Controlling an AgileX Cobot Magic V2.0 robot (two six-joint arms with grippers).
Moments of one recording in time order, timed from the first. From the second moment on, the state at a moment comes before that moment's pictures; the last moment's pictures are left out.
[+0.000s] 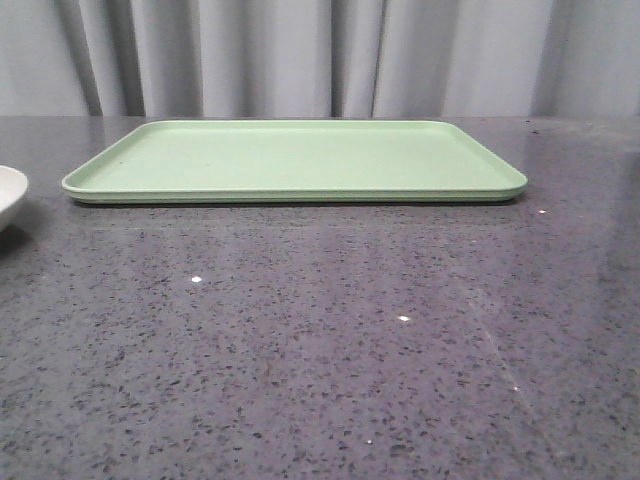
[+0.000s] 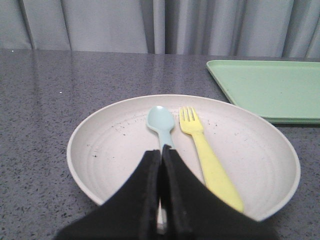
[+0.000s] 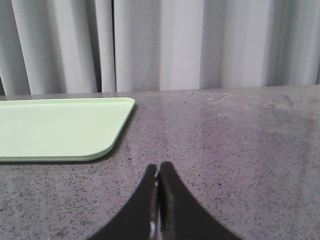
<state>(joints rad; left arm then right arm) 0.01 0.00 0.00 -0.08 0.17 -0.02 0.09 -0.01 0.03 -0.05 0.00 0.19</state>
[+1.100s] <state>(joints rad) 0.01 0.00 -0.08 -0.16 0.17 -0.02 0.09 -0.01 -0.02 -0.05 0.06 0.19</state>
